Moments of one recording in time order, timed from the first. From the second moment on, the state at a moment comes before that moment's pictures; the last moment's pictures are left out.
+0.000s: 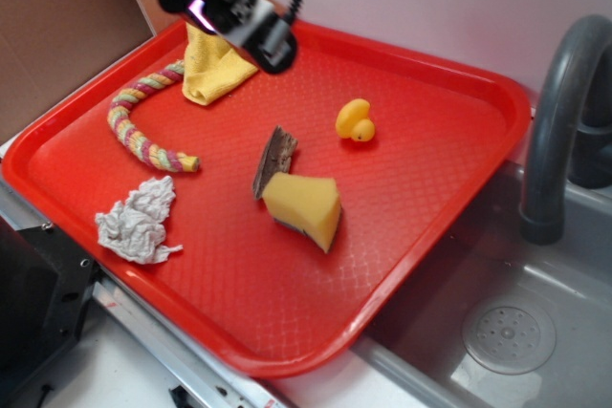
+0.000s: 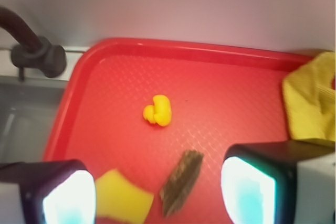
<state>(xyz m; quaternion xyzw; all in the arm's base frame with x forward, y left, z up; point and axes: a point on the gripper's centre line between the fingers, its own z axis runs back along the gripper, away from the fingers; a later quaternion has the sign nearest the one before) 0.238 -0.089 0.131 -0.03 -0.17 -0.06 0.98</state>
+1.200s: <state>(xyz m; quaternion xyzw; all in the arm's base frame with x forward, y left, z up) 0.294 -0.101 0.031 0.02 -0.10 -0.11 0.99</state>
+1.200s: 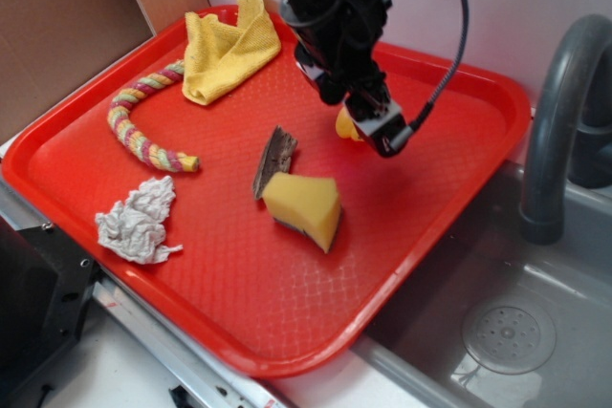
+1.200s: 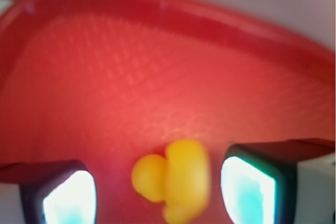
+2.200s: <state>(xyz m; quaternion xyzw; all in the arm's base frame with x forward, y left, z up) 0.287 -0.071 0.059 0.02 -0.05 -0.01 1.00</state>
